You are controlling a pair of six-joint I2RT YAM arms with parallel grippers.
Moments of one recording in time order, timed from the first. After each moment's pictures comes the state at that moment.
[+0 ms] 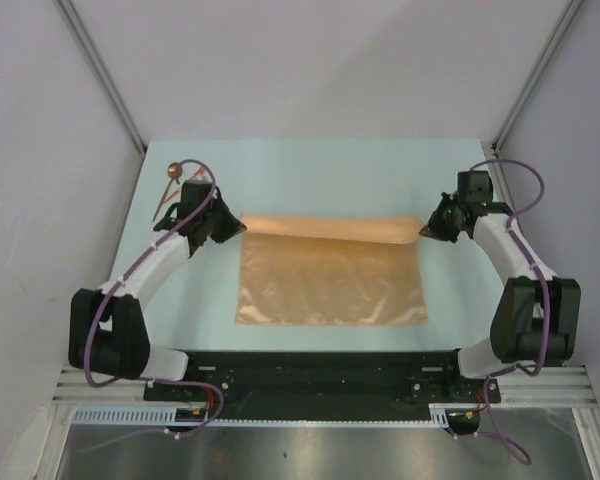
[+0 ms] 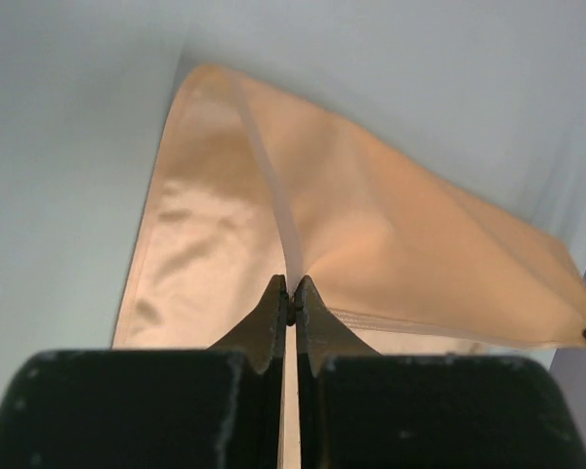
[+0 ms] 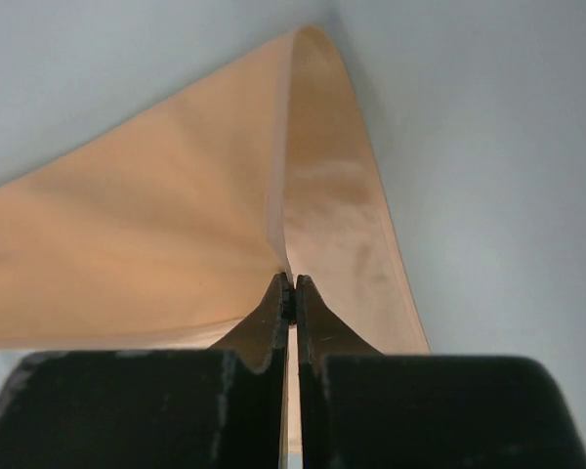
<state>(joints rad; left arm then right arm) -0.19 1.45 1.02 -0.33 0.09 -0.78 -0.01 1.55 1.14 -0.53 -0.20 0.51</state>
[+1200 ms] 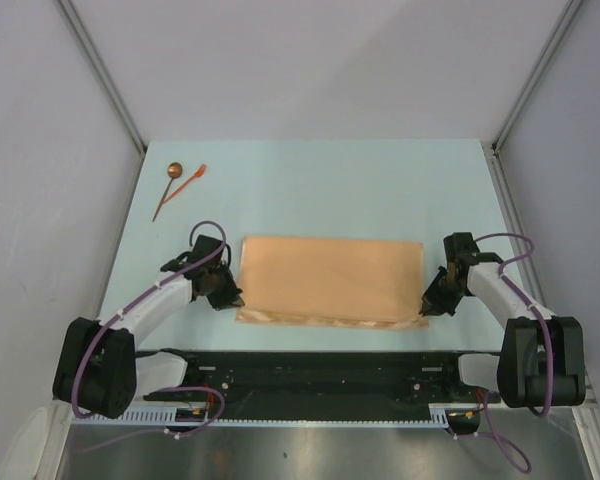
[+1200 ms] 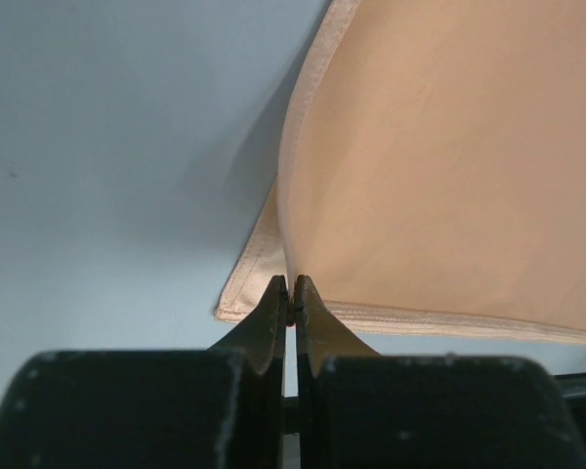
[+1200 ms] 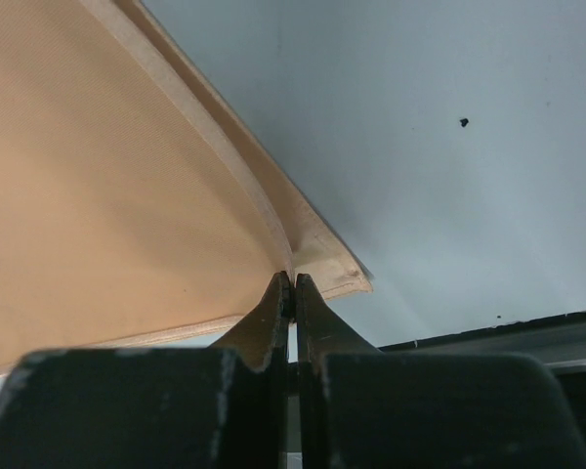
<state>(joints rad) -0.30 1.20 0.60 -0.58 0.10 -0.78 0.03 1.25 0.66 -0.80 -0.11 0.68</state>
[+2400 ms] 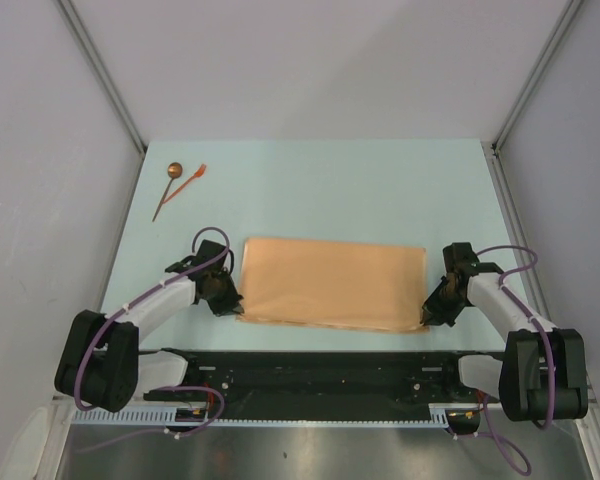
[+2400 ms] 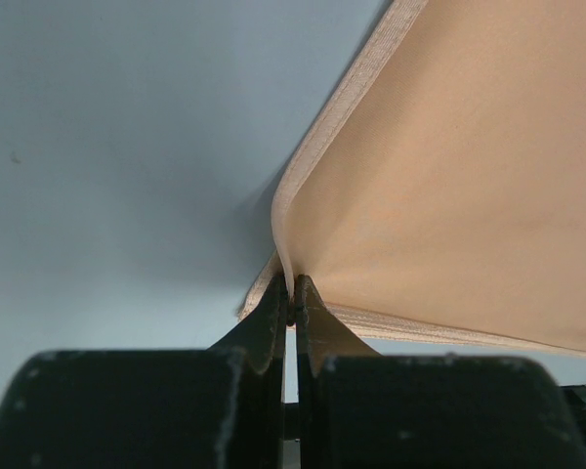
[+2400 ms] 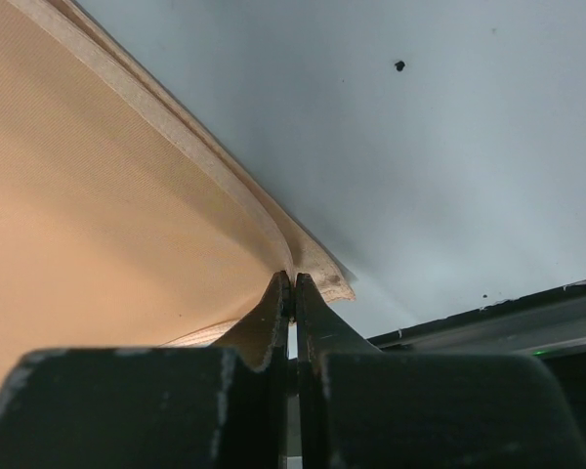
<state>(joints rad) -0.31 1.24 0.56 -0.57 0.09 -0.78 0.04 1.18 0.57 -0.81 -0.07 0.77</state>
